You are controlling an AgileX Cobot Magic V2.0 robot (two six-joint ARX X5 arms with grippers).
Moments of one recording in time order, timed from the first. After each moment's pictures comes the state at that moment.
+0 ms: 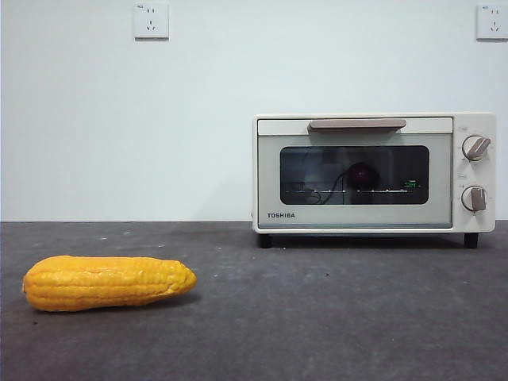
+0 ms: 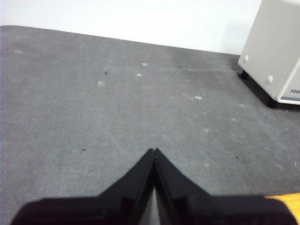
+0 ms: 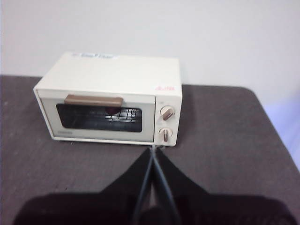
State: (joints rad) left arm -0.02 0.02 0.02 -0.20 0.03 -0.17; right arm 0.02 0.54 1.35 -1.07 0.00 -0.09
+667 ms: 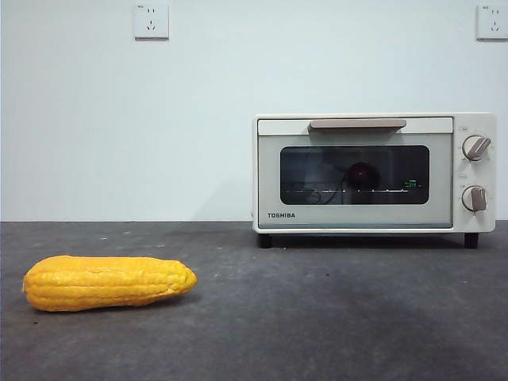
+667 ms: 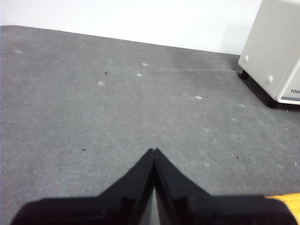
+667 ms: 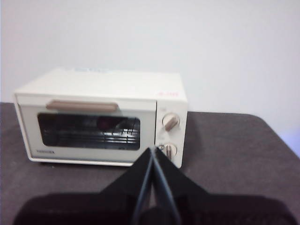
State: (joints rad) left arm -0.02 0.02 0.02 -0.20 0.03 -0.17; right arm 0.02 0.13 0.52 -0.42 0.00 -0.09
